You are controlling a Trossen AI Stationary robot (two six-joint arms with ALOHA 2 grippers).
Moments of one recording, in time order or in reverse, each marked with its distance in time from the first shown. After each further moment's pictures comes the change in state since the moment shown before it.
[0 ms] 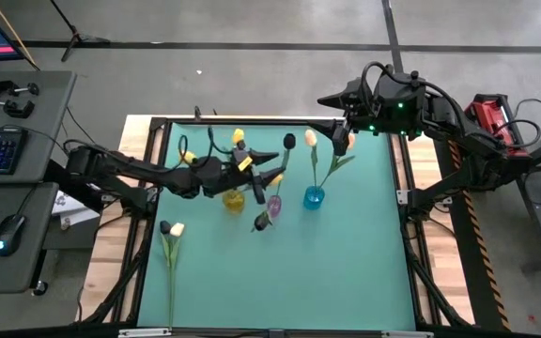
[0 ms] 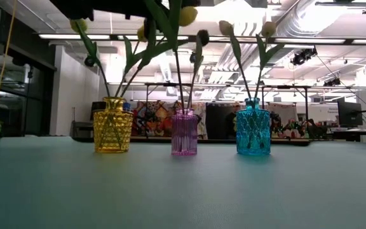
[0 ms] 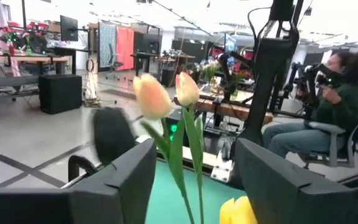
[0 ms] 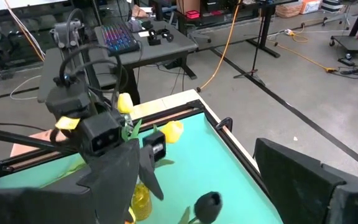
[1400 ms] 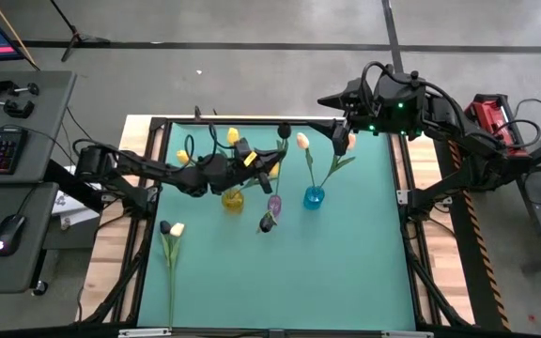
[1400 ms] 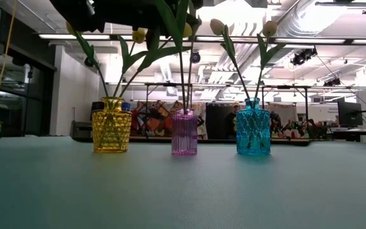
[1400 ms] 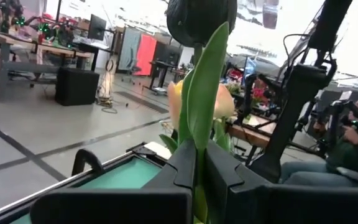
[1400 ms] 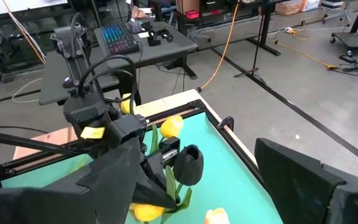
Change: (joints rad) left arm 0.049 0.098 0.000 0.141 -0.056 -0.138; right arm 0.000 0.000 0.000 -0.001 0.000 0.019
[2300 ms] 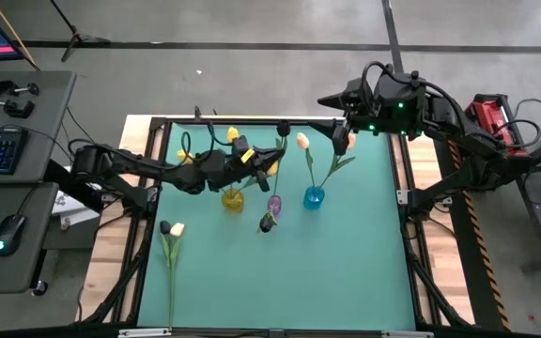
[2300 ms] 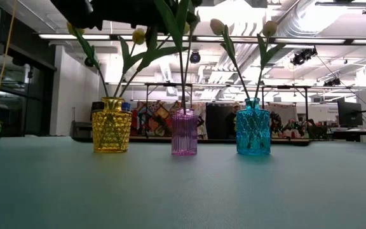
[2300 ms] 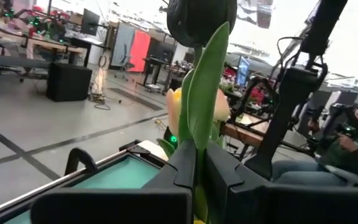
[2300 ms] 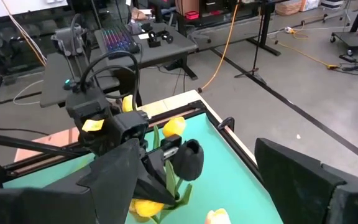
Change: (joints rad) left arm 0.022 -0.040 0.000 -0.046 0.050 -0.029; right arm 0.000 0.000 0.000 0.004 0.000 0.009
